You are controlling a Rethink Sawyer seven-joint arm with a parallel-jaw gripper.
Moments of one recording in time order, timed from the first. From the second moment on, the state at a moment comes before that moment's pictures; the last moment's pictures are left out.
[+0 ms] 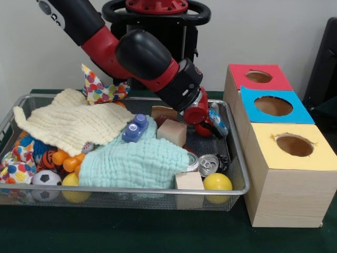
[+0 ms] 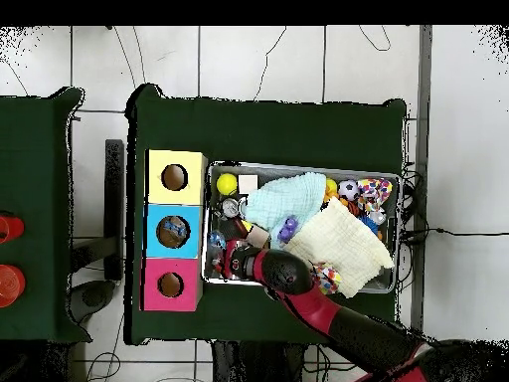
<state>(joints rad) -0.96 -0.11 0.60 2.10 0.17 0.16 2.54</state>
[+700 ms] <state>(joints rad) -1.01 -0.10 0.60 2.10 0.15 0.34 2.54</state>
